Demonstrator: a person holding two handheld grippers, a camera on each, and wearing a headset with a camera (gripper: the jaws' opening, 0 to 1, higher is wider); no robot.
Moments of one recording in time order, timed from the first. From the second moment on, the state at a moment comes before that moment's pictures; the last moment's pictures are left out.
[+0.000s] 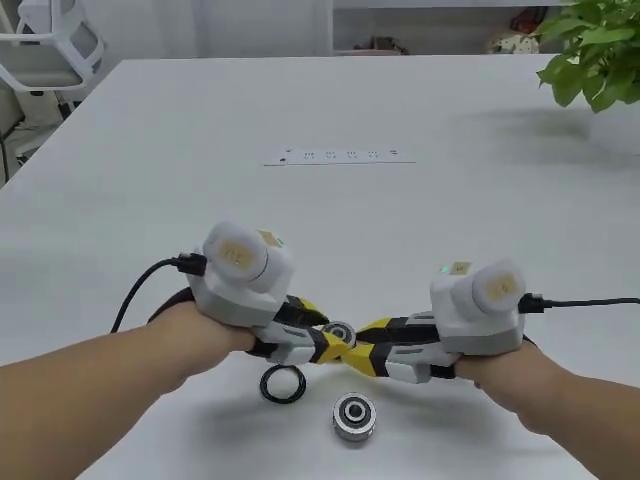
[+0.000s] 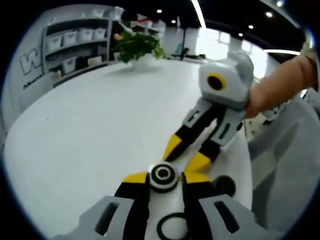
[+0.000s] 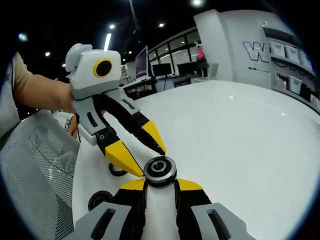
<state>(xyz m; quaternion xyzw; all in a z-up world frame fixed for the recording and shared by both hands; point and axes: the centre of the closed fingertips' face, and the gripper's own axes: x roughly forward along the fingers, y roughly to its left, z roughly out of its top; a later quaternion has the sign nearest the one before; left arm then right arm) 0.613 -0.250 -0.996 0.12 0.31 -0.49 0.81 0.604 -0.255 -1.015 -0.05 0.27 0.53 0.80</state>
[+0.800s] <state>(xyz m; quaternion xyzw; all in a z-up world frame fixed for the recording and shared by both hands) 0.614 -0.252 -1.000 0.17 0.30 -0.48 0.81 0.605 -0.257 -1.015 -0.11 0.25 0.53 0.80</state>
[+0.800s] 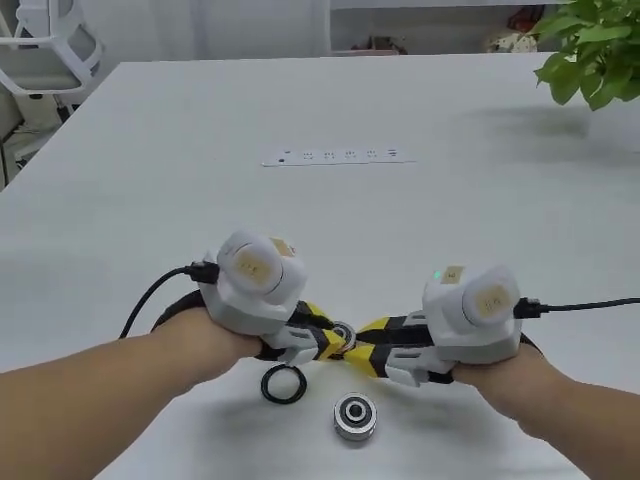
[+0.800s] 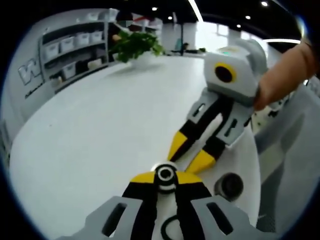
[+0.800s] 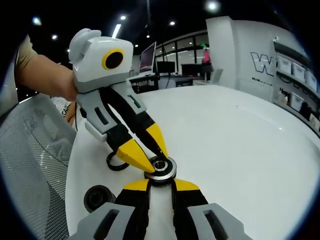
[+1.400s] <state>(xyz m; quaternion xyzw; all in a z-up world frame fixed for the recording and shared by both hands) 0.614 -0.251 -1.000 0.17 0.30 -0.46 0.82 0.611 -0.263 -1.020 -0.04 0.30 0.49 0.82</state>
